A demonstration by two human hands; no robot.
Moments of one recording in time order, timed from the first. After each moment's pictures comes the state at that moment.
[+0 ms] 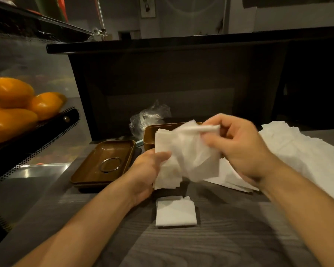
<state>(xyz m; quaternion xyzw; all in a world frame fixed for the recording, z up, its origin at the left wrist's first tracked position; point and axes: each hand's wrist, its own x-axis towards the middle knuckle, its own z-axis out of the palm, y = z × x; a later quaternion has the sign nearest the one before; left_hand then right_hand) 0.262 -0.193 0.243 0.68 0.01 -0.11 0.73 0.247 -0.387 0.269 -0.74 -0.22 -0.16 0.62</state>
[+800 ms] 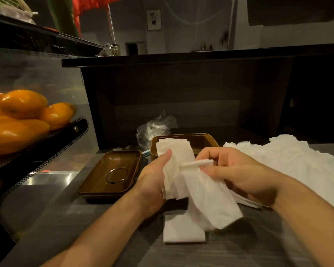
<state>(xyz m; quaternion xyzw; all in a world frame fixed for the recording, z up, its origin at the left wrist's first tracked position) 0.267 -0.192 0.240 0.57 -0.04 -0.13 0.81 0.256 -0.384 0.270 -0.74 -0.19 0.13 0.63</state>
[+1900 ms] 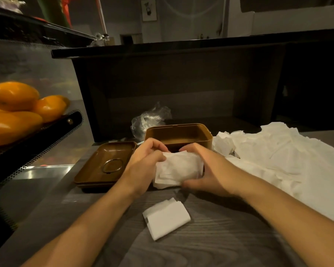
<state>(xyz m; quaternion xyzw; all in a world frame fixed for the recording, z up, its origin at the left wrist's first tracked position) 0.270 -0.178 0.234 0.79 -0.14 0.07 0.60 0.269 -0.377 0.224 -0.90 -0.21 -0.02 0.37</state>
